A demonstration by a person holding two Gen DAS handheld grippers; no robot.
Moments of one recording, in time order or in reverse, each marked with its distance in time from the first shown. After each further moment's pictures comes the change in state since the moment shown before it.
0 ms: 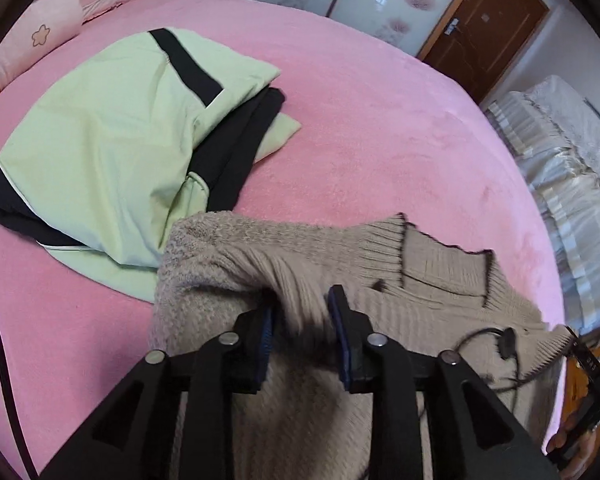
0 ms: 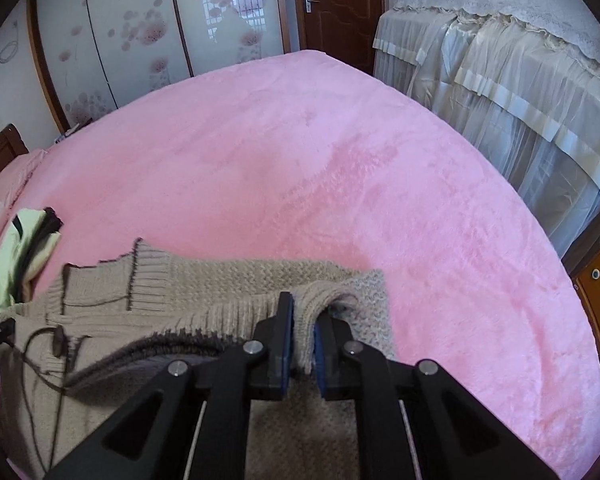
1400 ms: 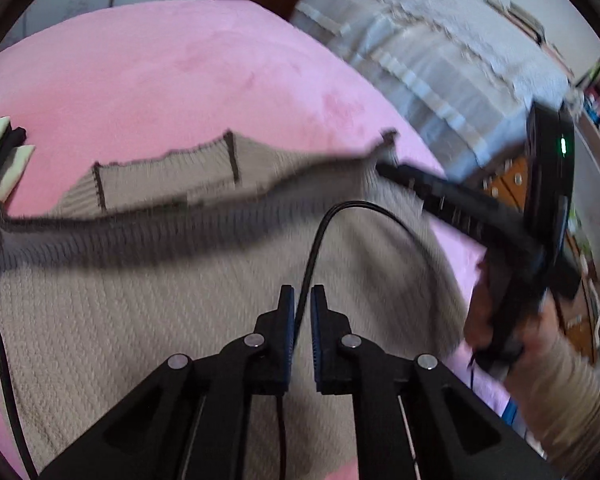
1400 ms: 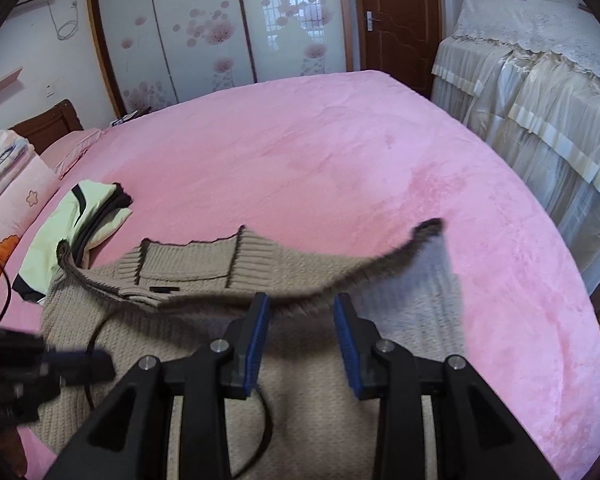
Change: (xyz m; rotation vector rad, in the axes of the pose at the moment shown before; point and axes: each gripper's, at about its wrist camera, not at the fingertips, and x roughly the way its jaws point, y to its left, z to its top) left arm -0.042 -0.164 -0.081 0.540 0.258 -0.375; right arm -0.032 0.048 -0.017 -0.123 -0.051 0.119
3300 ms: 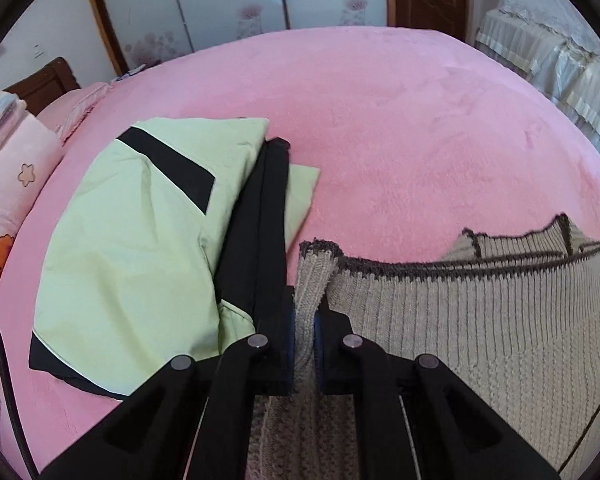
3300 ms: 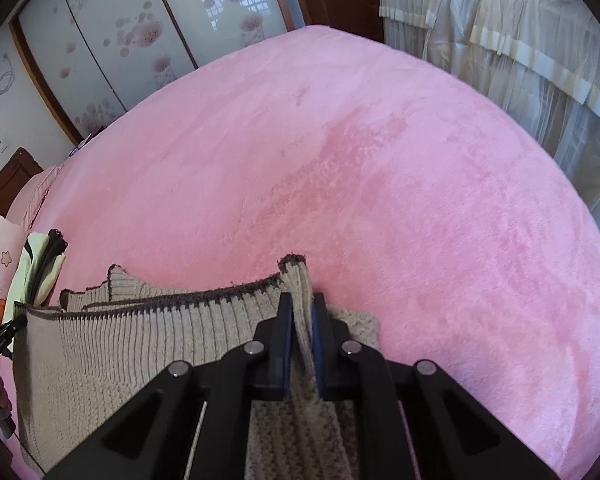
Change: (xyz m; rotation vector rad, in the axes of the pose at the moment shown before) left arm -0.045 0.196 0.028 -0.184 -0.161 0.683; right arm 0.091 -0.112 0.019 0.213 0.109 -0.012
